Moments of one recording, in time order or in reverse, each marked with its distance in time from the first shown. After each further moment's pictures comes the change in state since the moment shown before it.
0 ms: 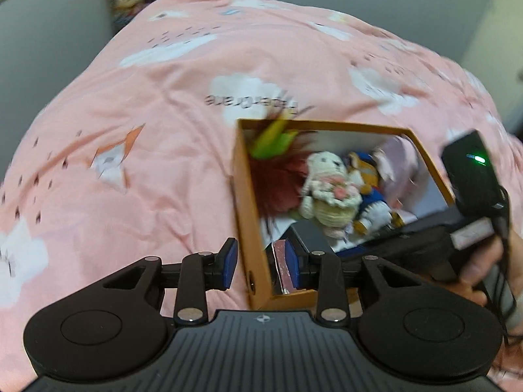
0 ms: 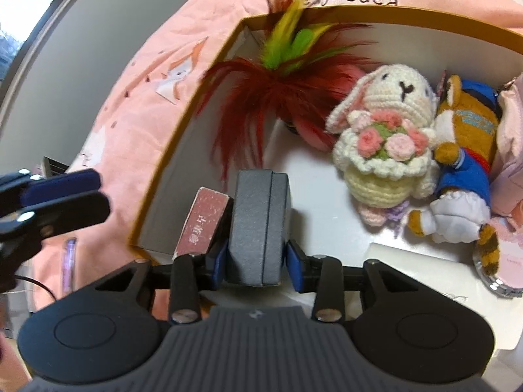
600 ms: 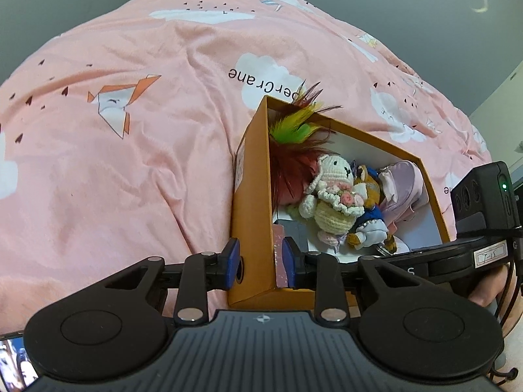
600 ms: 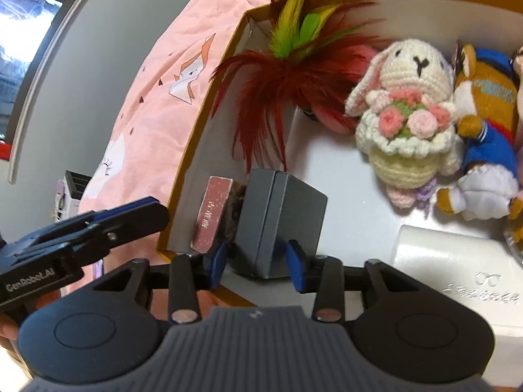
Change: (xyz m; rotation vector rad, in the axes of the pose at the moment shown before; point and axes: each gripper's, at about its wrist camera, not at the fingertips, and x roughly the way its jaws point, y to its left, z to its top) left arm 0.023 0.033 -0.026 -0.235 -0.007 -0.109; right arm 0.004 -0.003 -0.001 0.094 0.025 0.104
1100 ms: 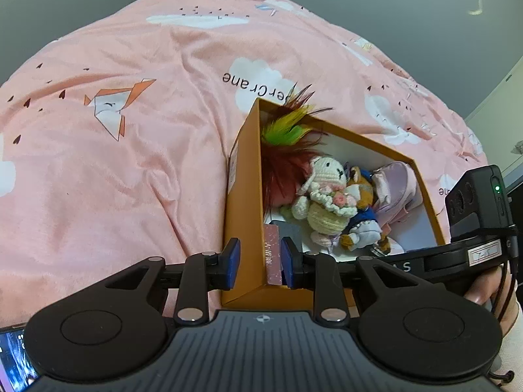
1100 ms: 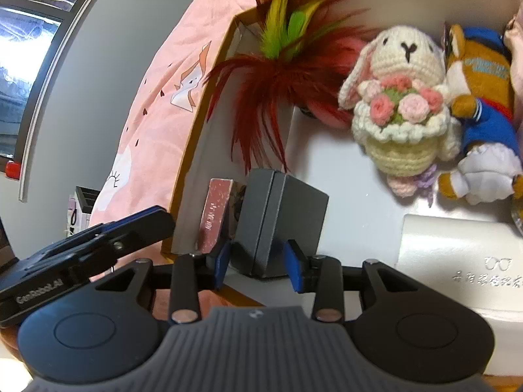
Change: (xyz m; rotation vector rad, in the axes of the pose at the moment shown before) left arm -0.007 -0.007 -0.006 0.007 -0.033 -0.009; right arm -0.004 -0.008 -0.004 0.045 -0.027 0.027
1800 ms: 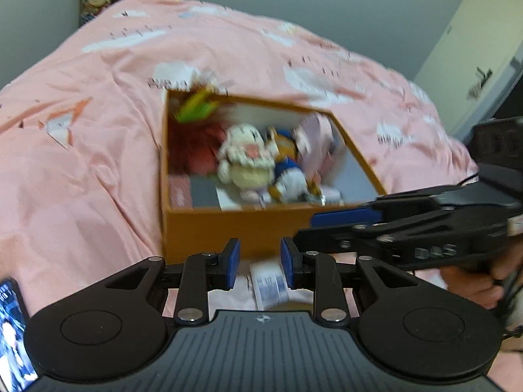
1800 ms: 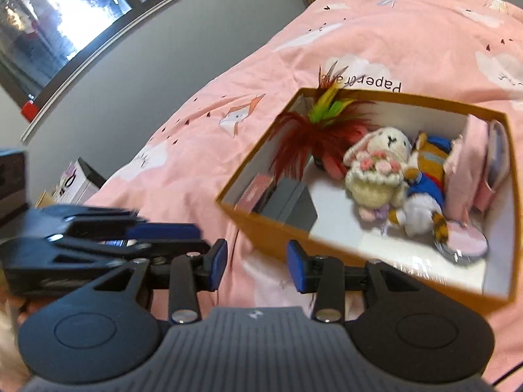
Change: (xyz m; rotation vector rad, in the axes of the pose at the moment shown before) left arm -0.034 -0.069 -0.065 0.239 0.007 -0.096; right arm -0.101 0.043 -0.093 -0.360 -0.252 -0.107
